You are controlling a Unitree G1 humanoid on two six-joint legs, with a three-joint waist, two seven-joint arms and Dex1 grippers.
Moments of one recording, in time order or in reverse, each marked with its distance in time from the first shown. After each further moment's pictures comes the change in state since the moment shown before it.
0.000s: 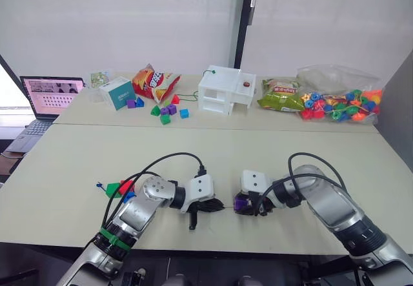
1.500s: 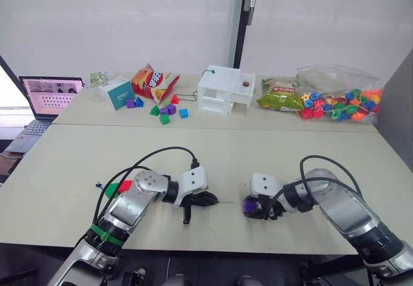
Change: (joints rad) left arm -0.010 0.070 0.049 -0.044 -0.046 0.071 -0.039; right arm 0.066 -0.078 -0.042 -0.053 0.038 0.012 -0.008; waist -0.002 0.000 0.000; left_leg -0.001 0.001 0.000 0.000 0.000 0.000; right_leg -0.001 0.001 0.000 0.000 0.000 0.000
